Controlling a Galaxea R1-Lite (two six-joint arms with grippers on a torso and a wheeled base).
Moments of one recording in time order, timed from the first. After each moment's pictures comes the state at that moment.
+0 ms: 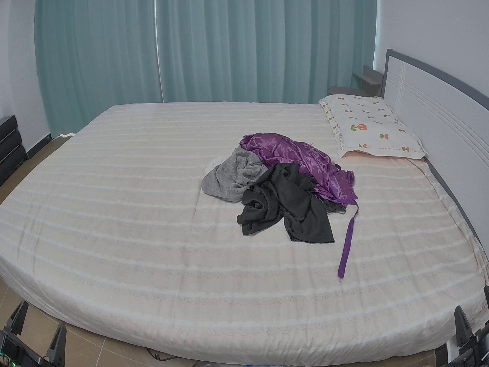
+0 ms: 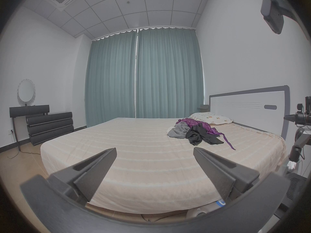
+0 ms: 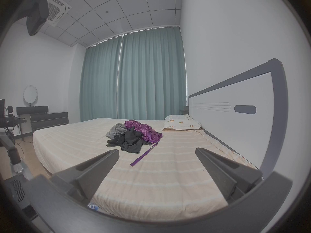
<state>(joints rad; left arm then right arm) 0.00 0.02 -0.02 0.00 -0.03 0.01 0.01 0.02 -0.02 0.00 0.00 -0.01</state>
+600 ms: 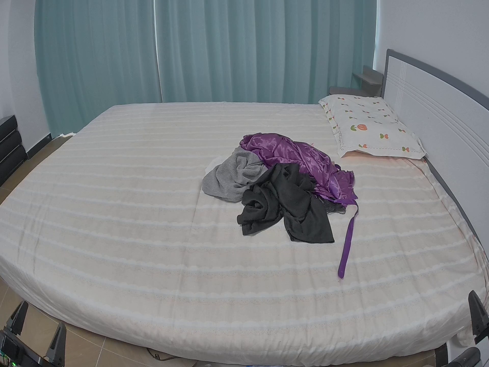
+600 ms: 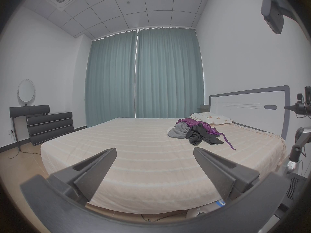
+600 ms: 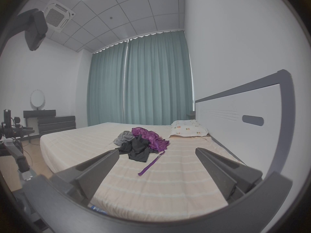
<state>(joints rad) 0.00 0.02 -0.02 0.00 -0.03 0.01 0.01 0.13 -0.15 -0.01 0.07 0.00</state>
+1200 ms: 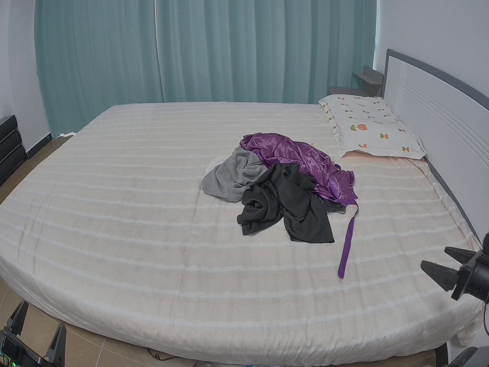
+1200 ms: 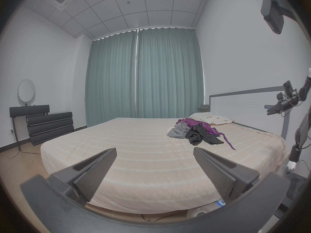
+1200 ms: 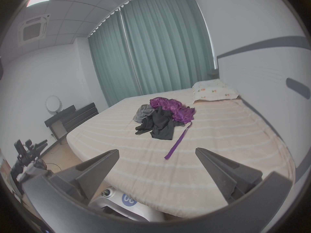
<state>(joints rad) 0.00 0.02 -0.02 0.00 -0.03 0.01 0.14 0.90 -0.24 -0.33 0.19 0.14</state>
